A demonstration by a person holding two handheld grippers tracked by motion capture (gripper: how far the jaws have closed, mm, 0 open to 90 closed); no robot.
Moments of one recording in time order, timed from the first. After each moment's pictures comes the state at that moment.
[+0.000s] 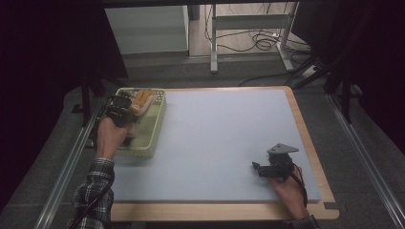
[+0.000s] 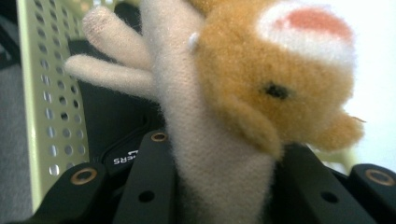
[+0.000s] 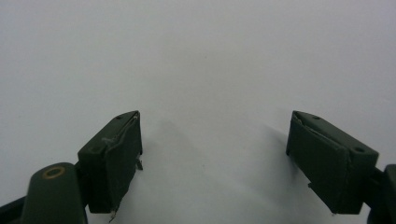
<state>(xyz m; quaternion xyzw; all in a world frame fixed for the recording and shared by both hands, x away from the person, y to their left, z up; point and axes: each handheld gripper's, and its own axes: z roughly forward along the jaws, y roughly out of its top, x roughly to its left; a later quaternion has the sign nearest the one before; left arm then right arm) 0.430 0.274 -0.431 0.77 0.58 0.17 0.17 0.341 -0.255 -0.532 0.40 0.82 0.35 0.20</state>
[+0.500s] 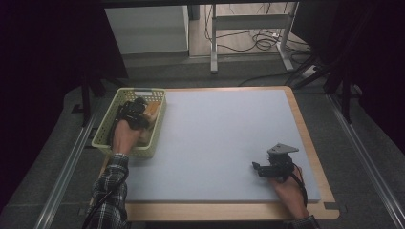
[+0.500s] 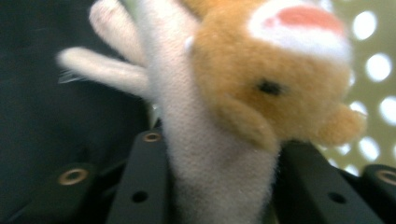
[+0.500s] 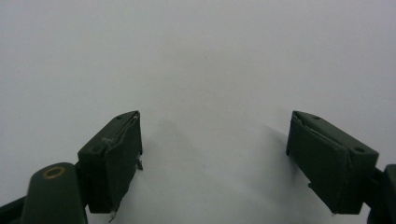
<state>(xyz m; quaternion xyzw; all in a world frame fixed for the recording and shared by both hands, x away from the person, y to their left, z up) 0.472 0.251 -0.492 0.79 0.58 0.11 0.15 0.341 -0.255 -0.532 0.40 0.82 0.35 0.20</state>
